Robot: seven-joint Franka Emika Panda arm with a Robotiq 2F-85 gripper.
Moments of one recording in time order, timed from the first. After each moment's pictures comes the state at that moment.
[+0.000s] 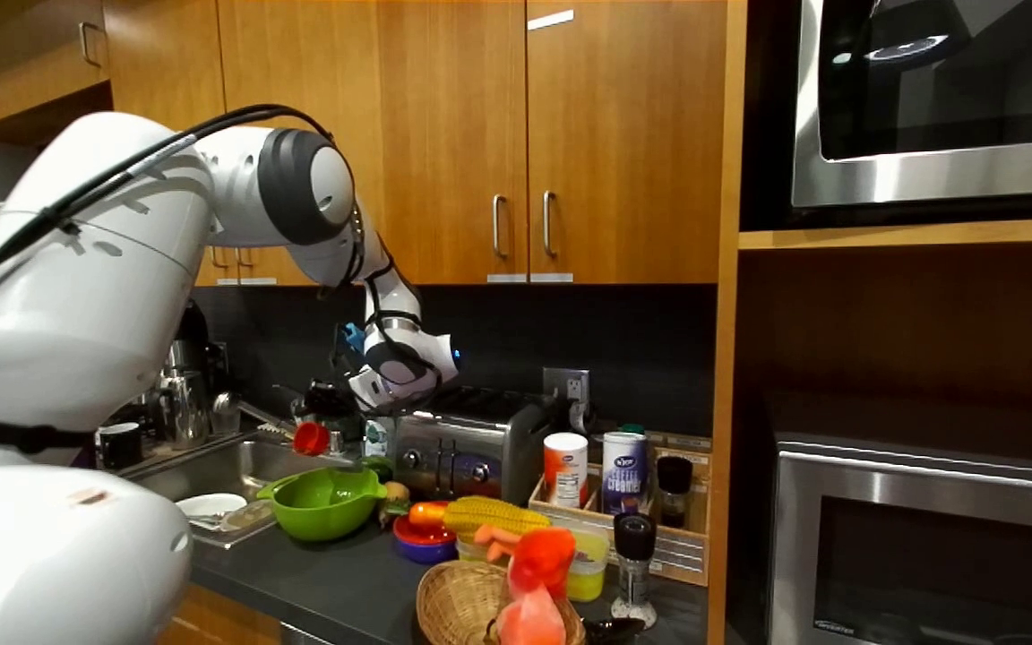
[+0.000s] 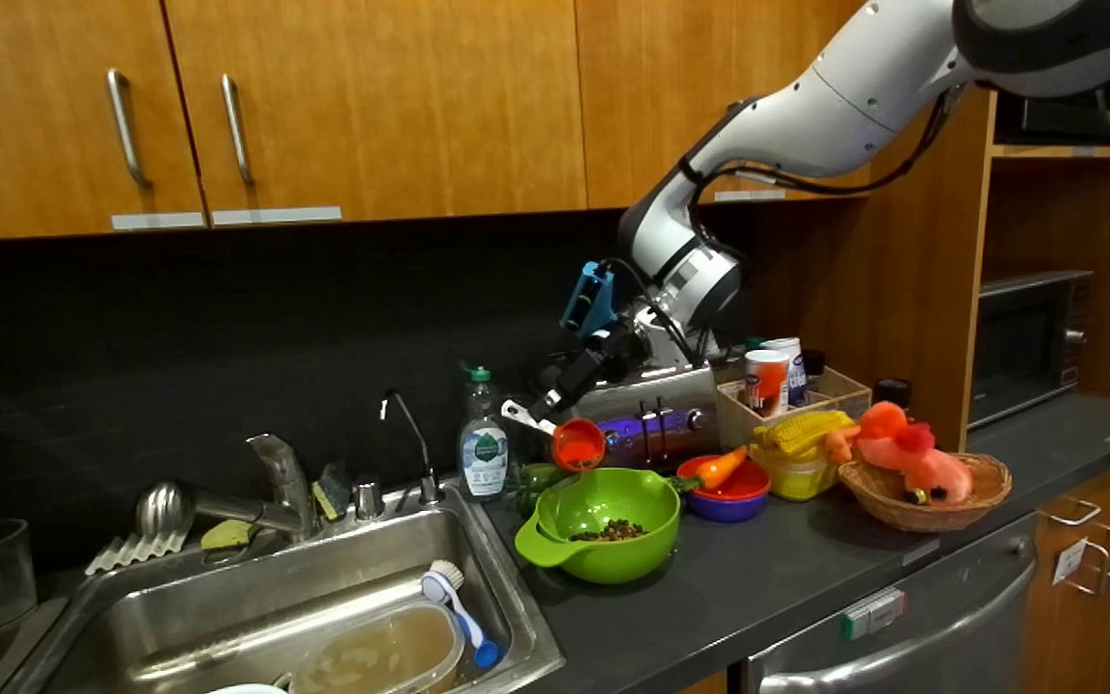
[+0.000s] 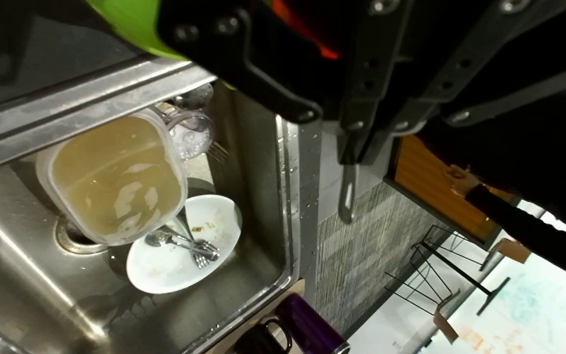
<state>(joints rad) 0.21 0.47 0.06 -1.83 1.27 1.83 1.59</state>
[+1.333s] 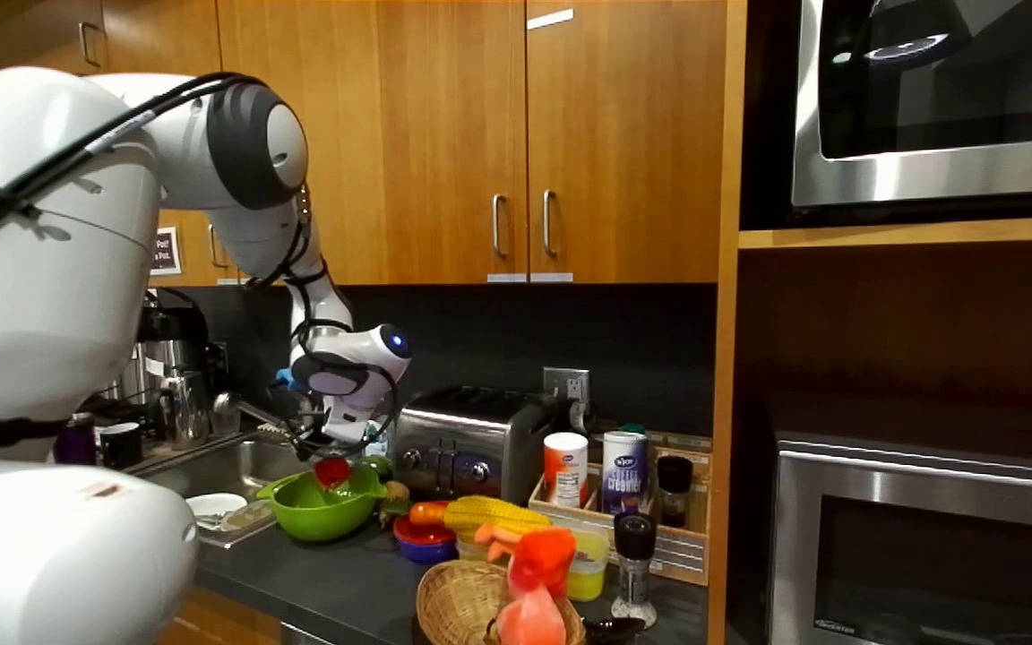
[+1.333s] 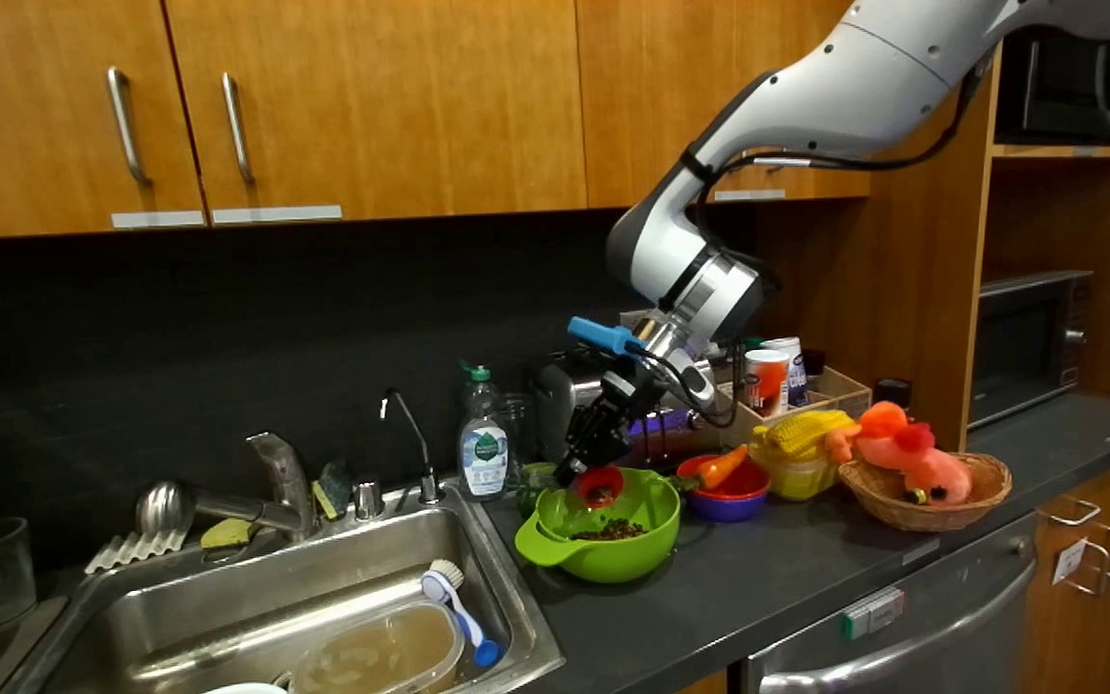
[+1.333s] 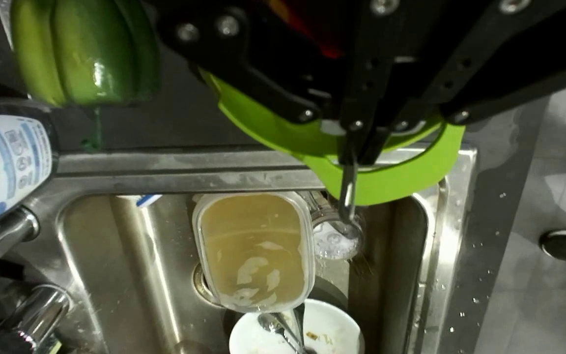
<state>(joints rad) 0.29 0.32 0.16 -2.12 1.24 2.46 1.00</state>
